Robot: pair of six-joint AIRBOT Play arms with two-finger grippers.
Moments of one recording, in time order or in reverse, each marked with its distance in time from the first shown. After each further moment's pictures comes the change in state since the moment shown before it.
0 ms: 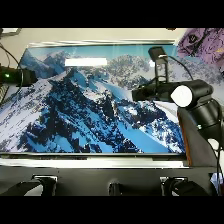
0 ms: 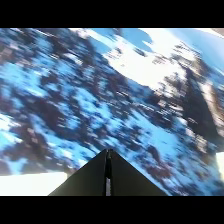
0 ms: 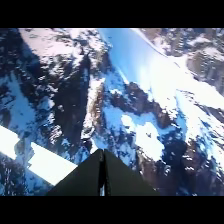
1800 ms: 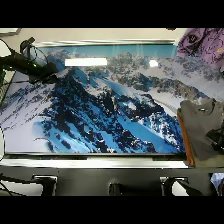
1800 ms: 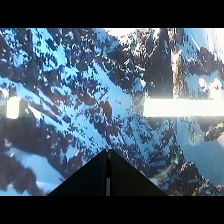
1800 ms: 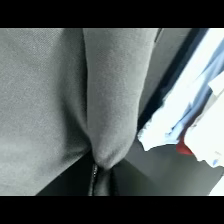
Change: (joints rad) left arm 0.010 -0.473 0.383 -0.215 -0.242 -0.241; right arm -0.828 0.005 -0.352 -0.635 0.607 0.686
